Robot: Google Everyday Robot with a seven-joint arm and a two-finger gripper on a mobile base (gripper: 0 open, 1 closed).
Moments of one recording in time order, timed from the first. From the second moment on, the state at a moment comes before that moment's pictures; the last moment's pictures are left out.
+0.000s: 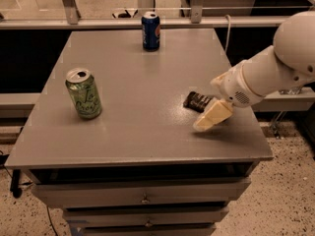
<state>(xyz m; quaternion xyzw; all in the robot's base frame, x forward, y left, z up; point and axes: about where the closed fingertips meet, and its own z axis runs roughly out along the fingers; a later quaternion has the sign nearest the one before) 0.526 -0.142 0.838 -0.52 0.80 0.10 0.29</state>
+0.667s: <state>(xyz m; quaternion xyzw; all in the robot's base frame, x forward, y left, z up) 0.525 -0.144 0.830 -0.51 0.80 0.11 0.29</state>
